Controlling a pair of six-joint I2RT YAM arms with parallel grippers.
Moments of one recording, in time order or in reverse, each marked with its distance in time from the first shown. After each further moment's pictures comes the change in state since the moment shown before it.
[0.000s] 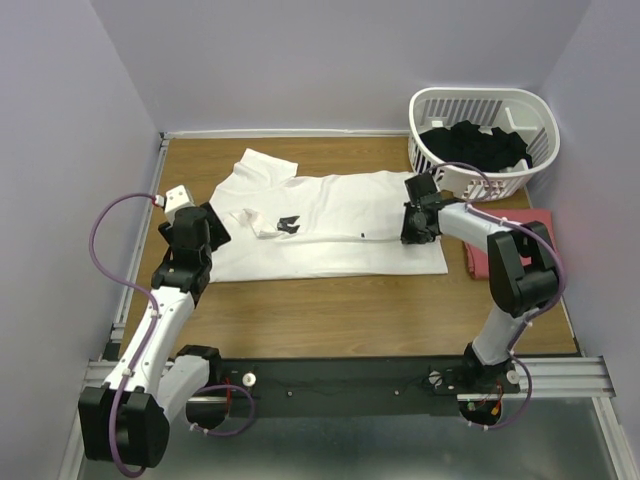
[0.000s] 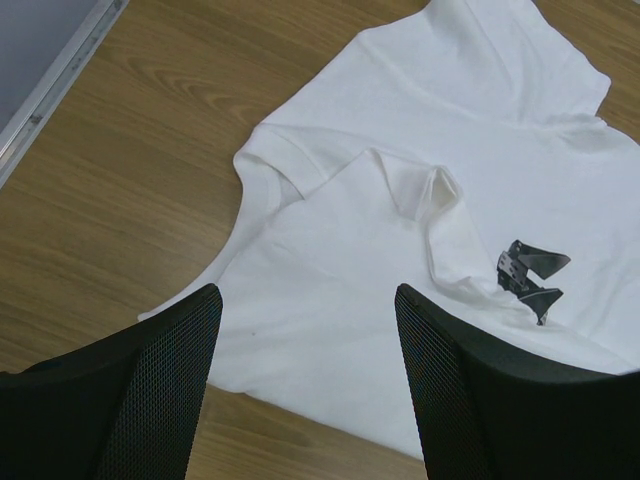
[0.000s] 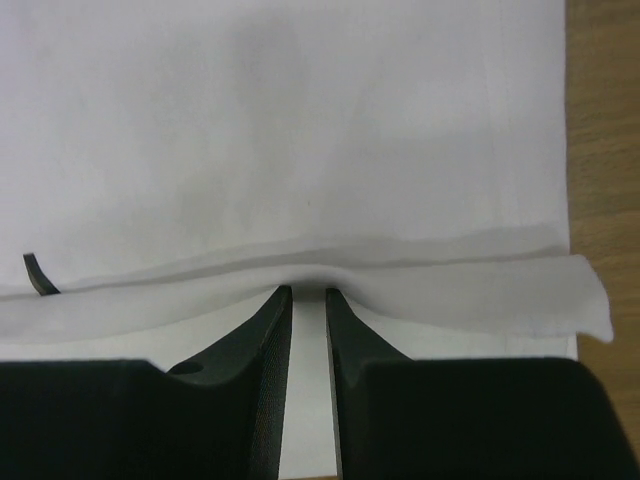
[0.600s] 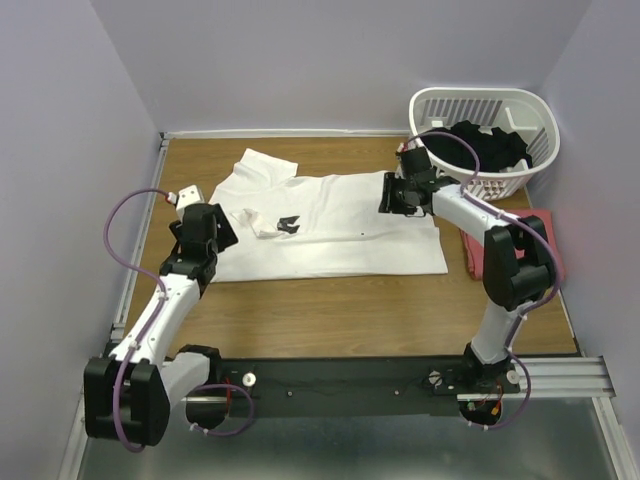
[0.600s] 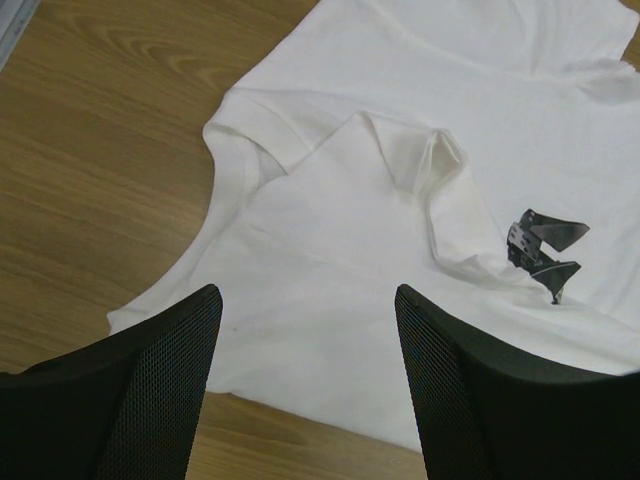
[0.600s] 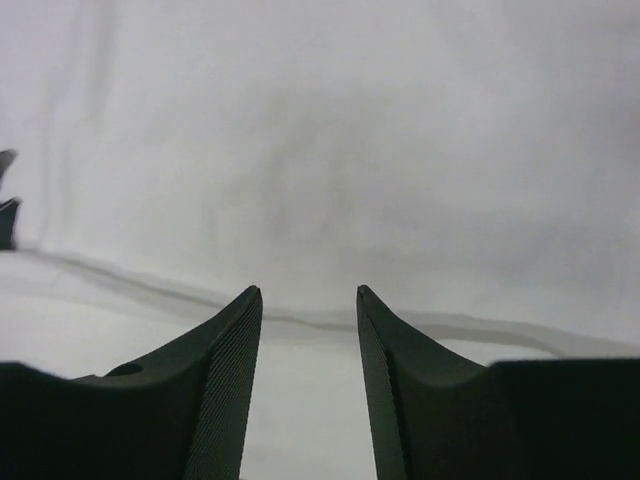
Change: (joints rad) left arm -0.012 0.097 -0.005 0.031 0.045 0.006; right arm 0.016 0.089 0.246 0.029 -0.103 -0.114
